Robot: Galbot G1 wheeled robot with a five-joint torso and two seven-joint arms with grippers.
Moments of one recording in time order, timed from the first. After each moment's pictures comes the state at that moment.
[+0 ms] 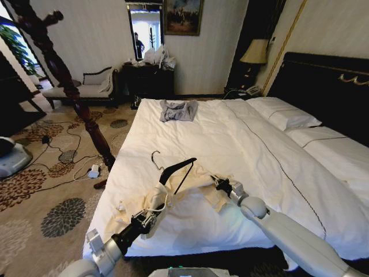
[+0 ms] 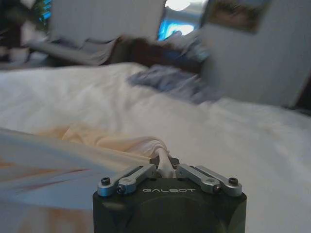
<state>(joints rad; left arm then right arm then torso) 1.94 -0.74 -0.50 -2.39 -0.91 -0.04 0.12 -0.96 0.75 0.03 1.69 0.55 -0.07 0.14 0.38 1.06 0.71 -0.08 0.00</state>
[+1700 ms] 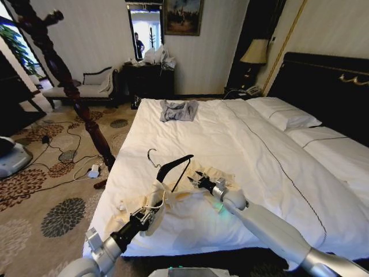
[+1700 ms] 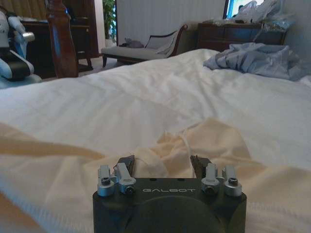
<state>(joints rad) 1.92 -0.75 -0.50 -2.38 -0.93 -0.05 0.12 -0.80 0.83 -0.23 1.58 0.66 -0.06 -0.06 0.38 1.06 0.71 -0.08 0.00</state>
